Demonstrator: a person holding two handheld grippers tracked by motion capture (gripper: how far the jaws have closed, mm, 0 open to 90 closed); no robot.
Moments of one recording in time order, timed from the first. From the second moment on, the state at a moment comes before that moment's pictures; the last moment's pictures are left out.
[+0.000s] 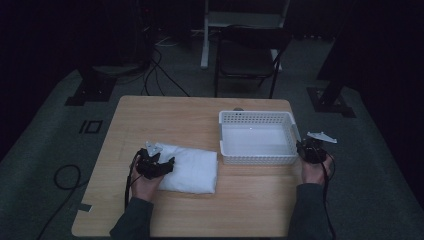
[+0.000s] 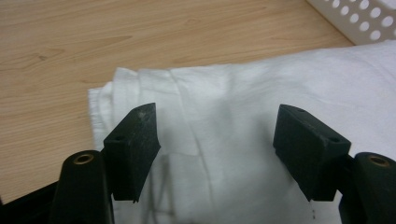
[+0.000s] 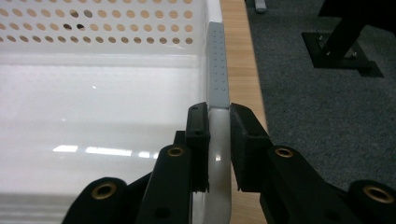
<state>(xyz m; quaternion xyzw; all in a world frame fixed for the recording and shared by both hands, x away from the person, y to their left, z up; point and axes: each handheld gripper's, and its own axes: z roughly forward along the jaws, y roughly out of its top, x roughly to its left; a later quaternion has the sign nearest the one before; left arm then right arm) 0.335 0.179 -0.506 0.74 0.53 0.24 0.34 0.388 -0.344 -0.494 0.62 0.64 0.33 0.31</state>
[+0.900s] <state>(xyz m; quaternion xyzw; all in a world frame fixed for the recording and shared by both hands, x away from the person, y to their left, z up) 0.318 0.166 -0.520 0.79 0.48 0.21 0.31 0.416 -0.308 -0.498 0.64 0.63 0.32 0.30</state>
